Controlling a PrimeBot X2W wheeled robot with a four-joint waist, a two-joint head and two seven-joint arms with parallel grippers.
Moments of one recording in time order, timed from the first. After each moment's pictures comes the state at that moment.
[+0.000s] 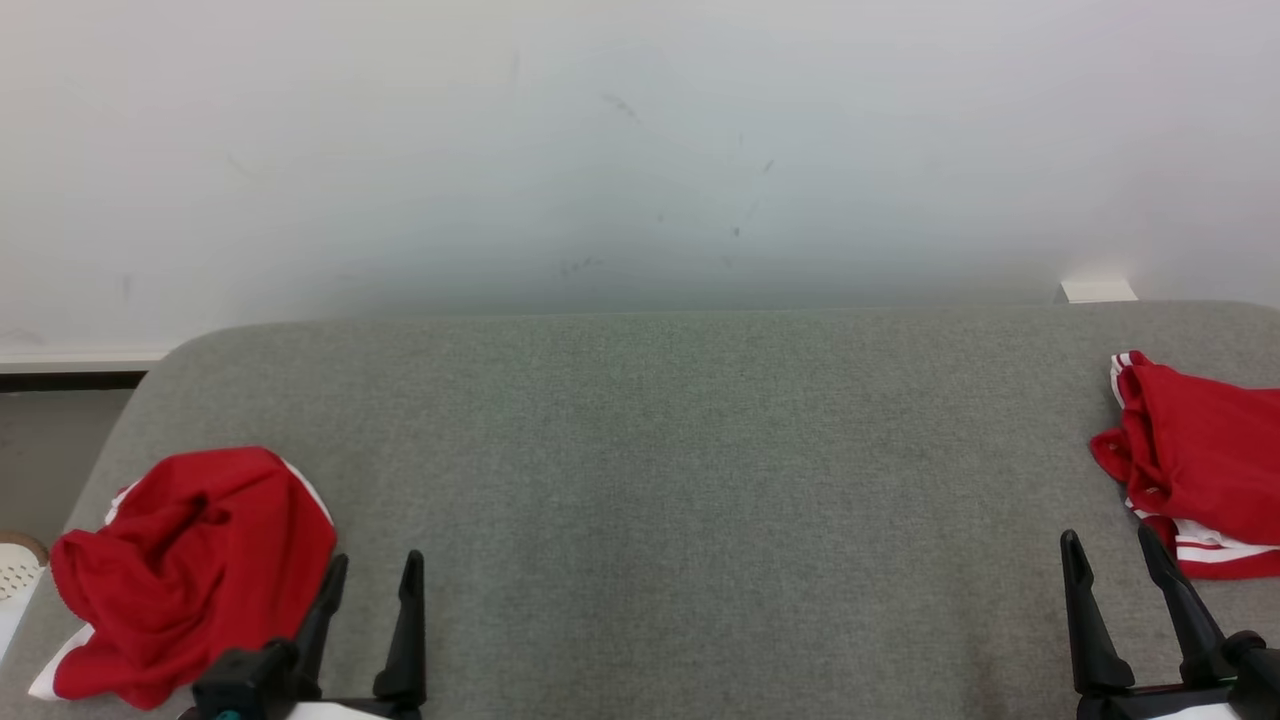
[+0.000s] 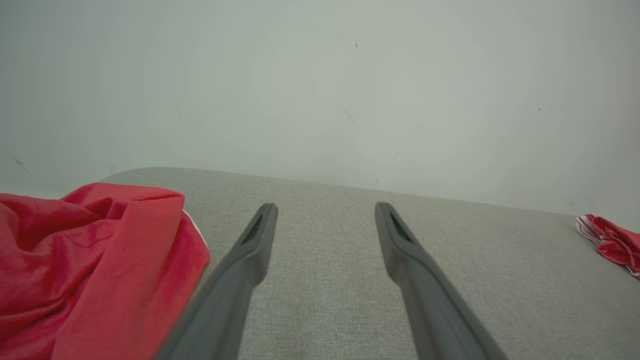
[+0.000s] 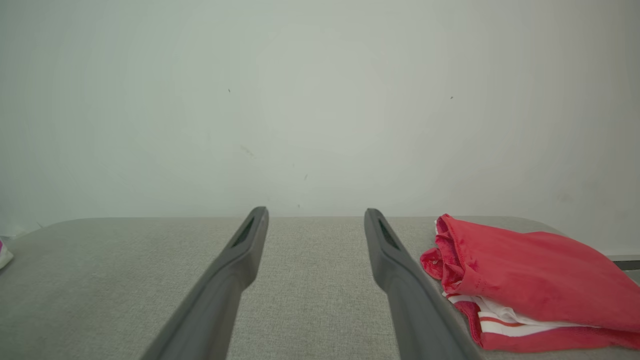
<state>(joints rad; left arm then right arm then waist) -0.04 0.05 -0.02 0.23 -0.20 -0.12 -0.26 -0.03 -0.14 0.04 0.18 0.31 0.13 -0.26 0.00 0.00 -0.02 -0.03</state>
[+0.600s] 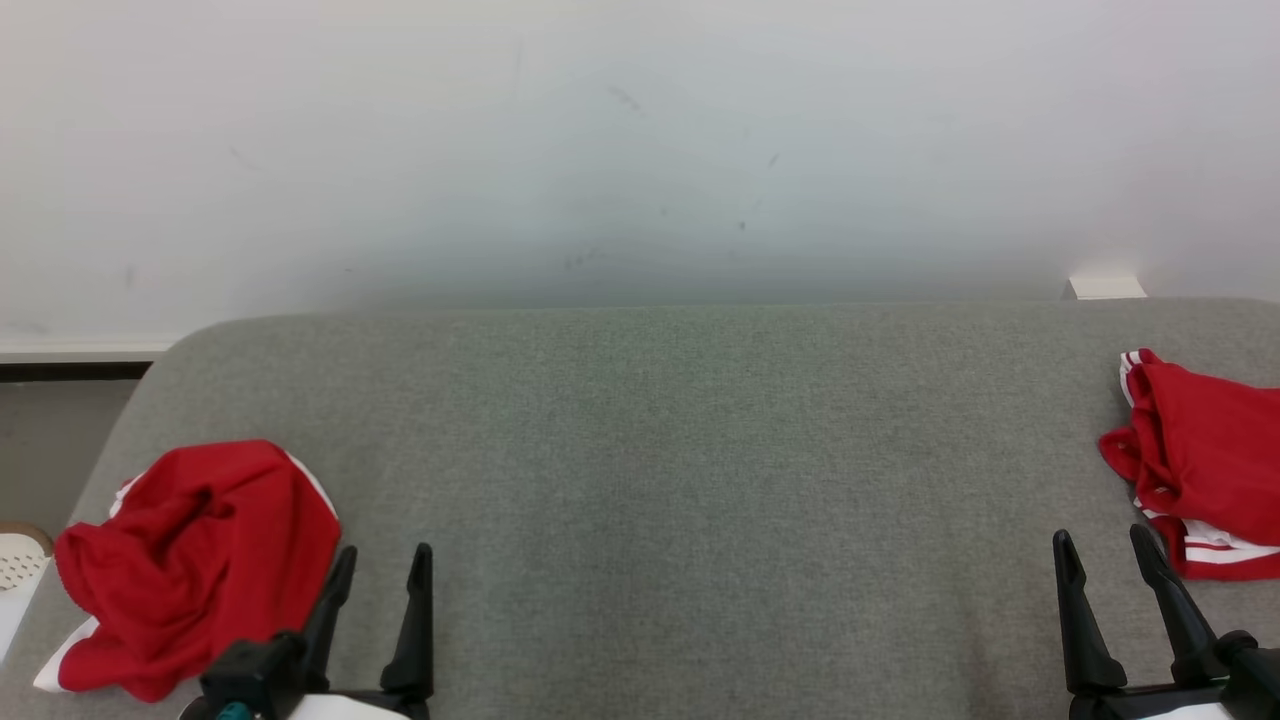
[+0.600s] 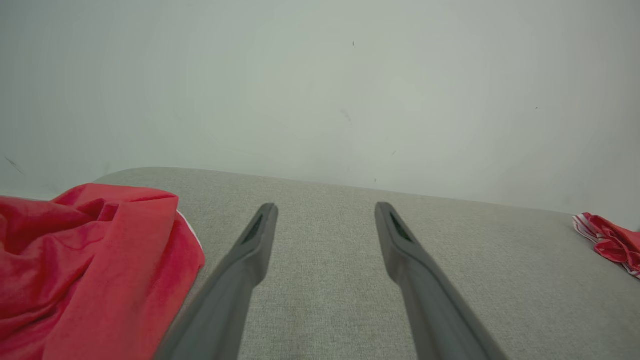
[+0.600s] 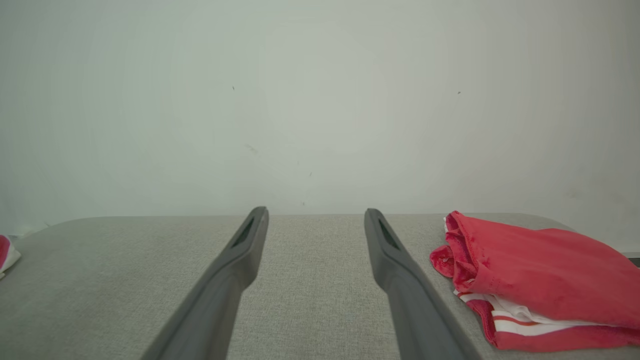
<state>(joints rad) -0.06 0.05 -0.02 0.23 -0.19 -0.12 -0.26 -0.03 -0.13 0.04 0.18 0.31 0.13 -0.26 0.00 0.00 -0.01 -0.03</state>
